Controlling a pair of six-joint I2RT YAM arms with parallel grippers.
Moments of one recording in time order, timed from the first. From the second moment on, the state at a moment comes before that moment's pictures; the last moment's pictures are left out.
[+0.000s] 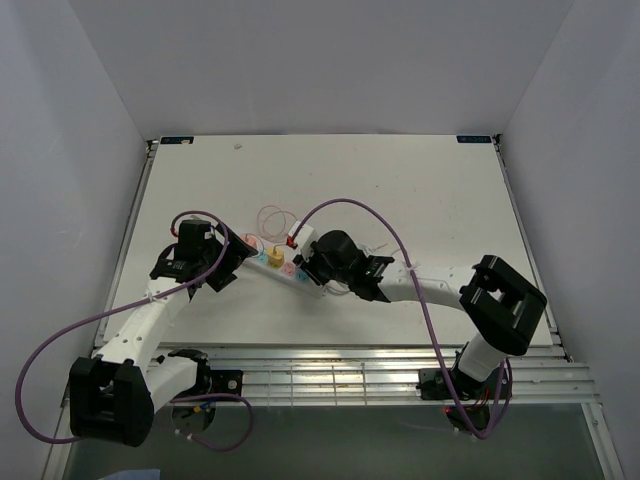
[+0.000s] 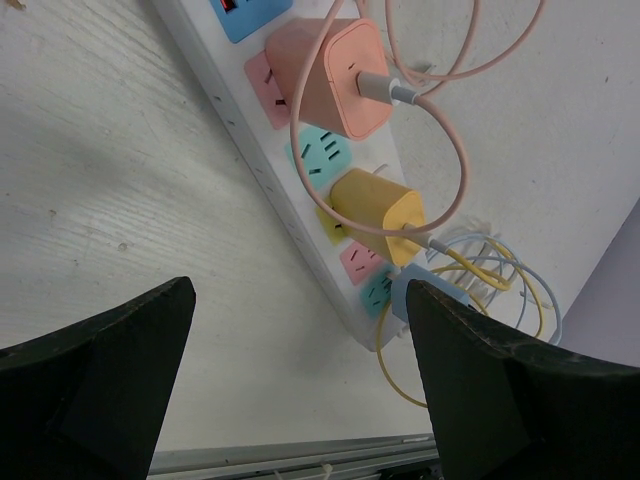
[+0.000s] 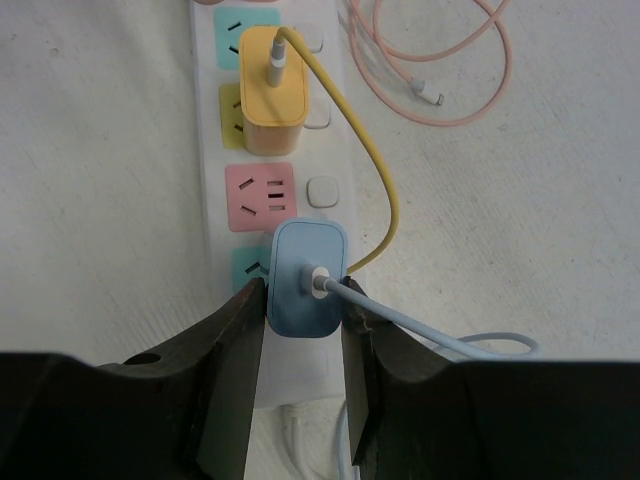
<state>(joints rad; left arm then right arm) -0.16 1.04 0.66 -0.45 0.12 -0.95 1.01 1.63 0.91 0.19 0.07 -0.17</state>
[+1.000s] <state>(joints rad) -0.16 1.05 0.66 -0.45 0.12 -0.94 1.01 1.58 0.90 0.10 0.04 -0.17</state>
